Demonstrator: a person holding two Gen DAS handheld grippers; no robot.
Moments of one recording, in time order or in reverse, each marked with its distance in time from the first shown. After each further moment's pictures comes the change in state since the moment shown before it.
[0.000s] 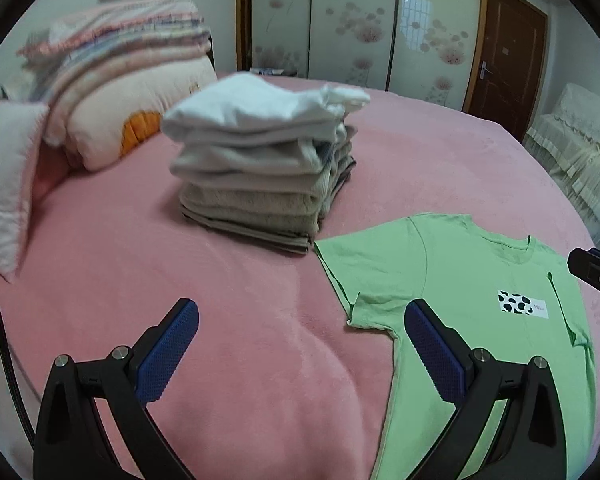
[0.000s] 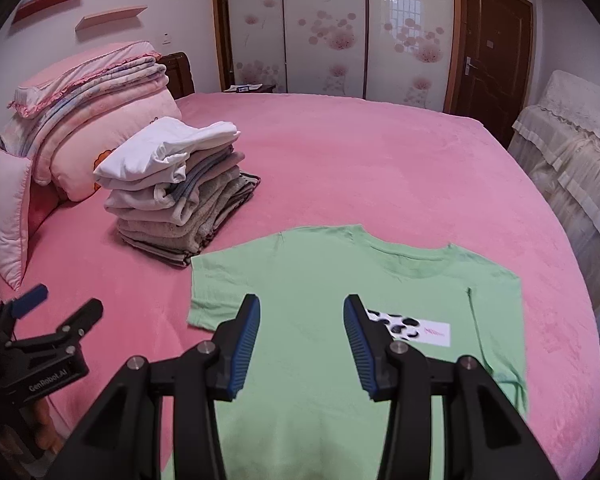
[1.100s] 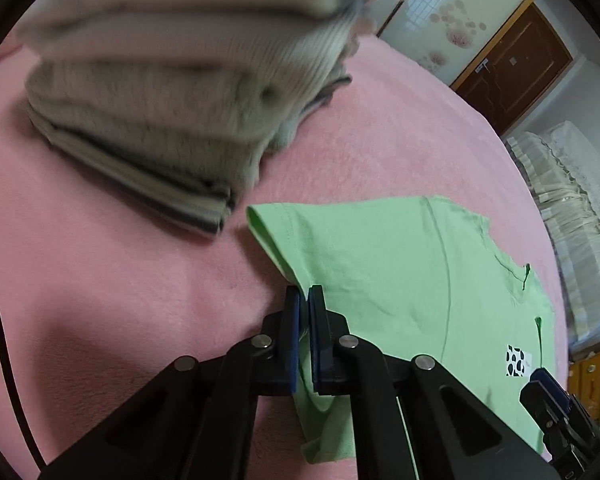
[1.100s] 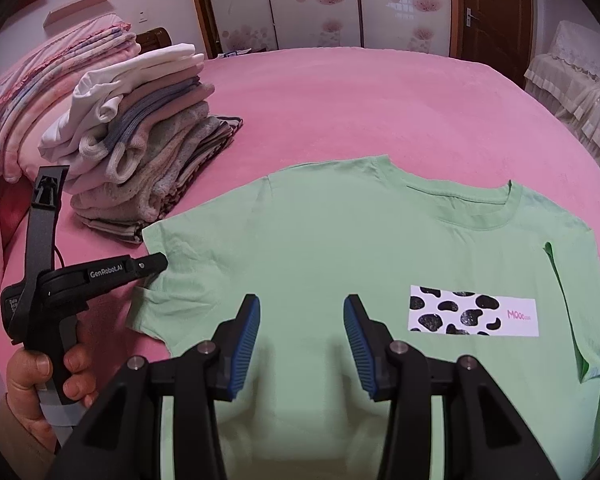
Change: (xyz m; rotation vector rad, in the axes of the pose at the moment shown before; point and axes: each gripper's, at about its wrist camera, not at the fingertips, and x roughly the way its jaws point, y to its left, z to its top) left arm 0.207 -0.029 0.014 -0.194 0.232 -0.275; right arm 0.125 -0.018 -0.037 0.099 0.126 0.047
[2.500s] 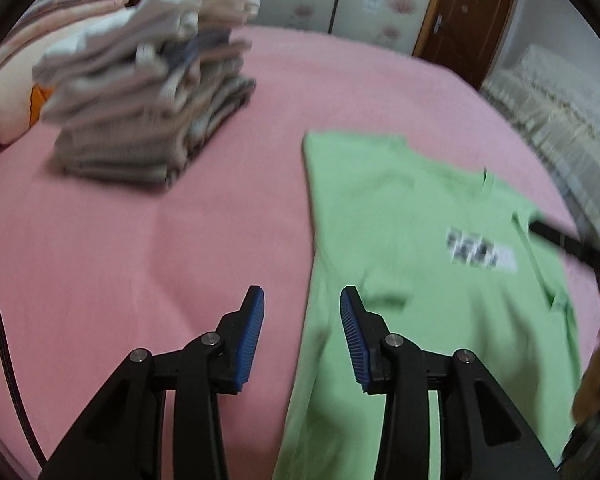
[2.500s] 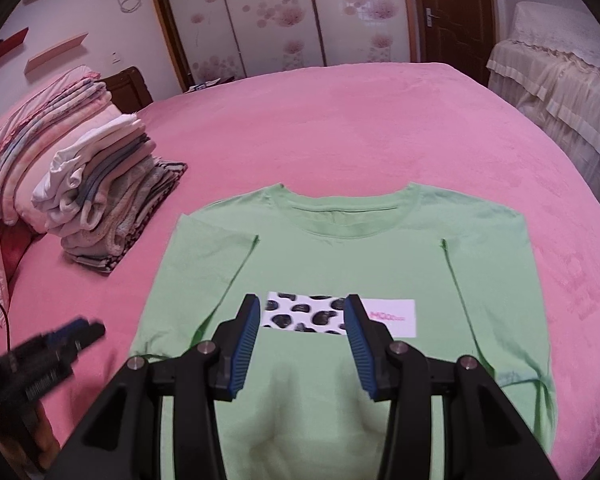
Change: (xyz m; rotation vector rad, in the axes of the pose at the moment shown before) left arm -0.077 -0.107 -0.100 0.261 -0.010 0.112; right arm -0.055 -0.105 0.001 0.071 -0.063 -0.005
